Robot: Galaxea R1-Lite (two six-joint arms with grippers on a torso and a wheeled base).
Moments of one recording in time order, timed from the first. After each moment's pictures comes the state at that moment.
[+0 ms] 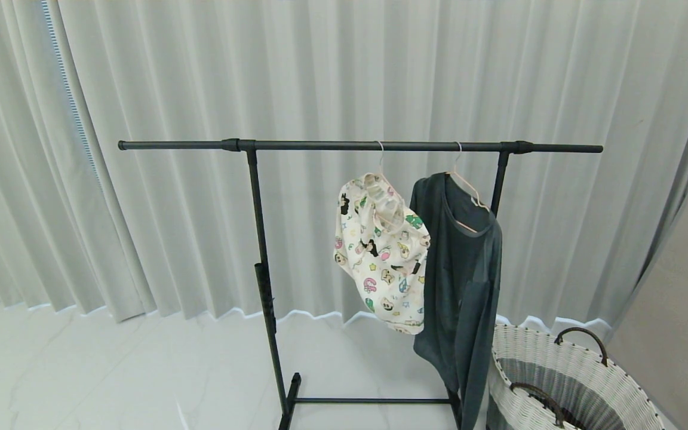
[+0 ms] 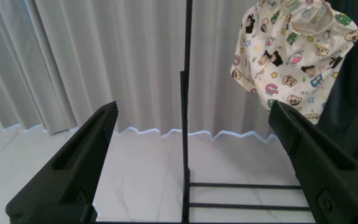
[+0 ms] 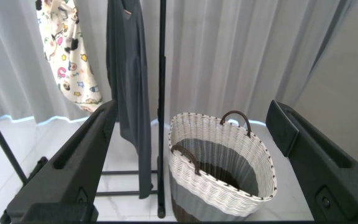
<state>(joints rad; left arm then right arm) 0.01 0.00 0.00 -0.01 -0.01 0.07 0.00 0.00 0.00 0.00 0.01 -0.01</state>
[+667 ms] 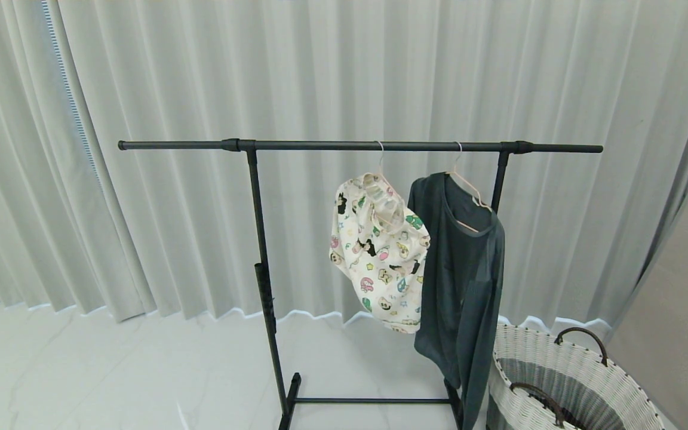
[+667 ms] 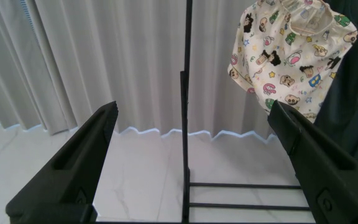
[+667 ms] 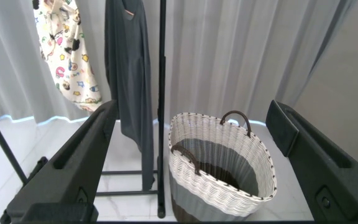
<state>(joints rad) 0.01 0.00 0.00 -0.01 -0.01 0.07 0.00 0.00 0.00 0.00 0.01 -0.01</state>
